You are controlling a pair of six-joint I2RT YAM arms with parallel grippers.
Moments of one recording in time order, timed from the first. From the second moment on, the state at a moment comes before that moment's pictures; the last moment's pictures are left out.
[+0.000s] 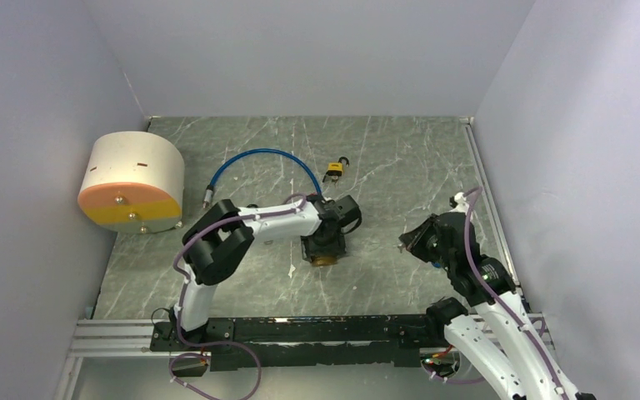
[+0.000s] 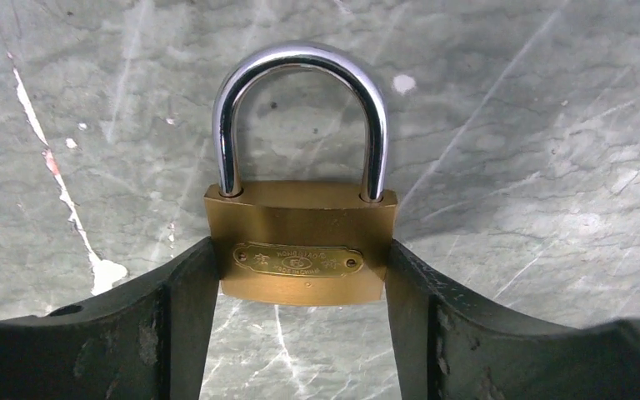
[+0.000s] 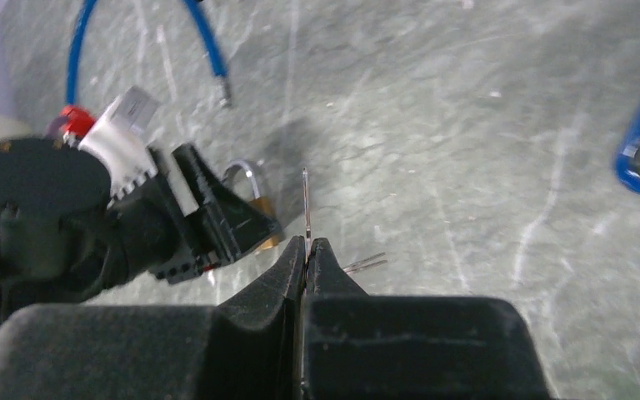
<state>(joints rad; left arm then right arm) -1.01 2.02 1.46 -0.85 -0.20 -1.11 0.39 0.55 0.67 -0.78 0.13 0.86</state>
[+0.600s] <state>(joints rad) -0.65 1.80 1.33 -0.63 0.38 -1.17 0.49 1.01 0.64 -0.31 -0.56 0.68</state>
